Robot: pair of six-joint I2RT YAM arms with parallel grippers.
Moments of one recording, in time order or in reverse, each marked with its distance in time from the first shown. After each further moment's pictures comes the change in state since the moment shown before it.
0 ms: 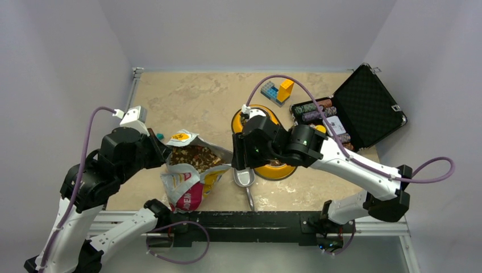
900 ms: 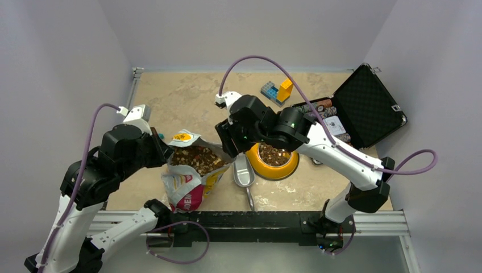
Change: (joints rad) left arm 0.002 0.028 0.026 -0.014 0.039 0.030; right arm -0.055 0.207 0.256 -0.018 -0.046 -0.431
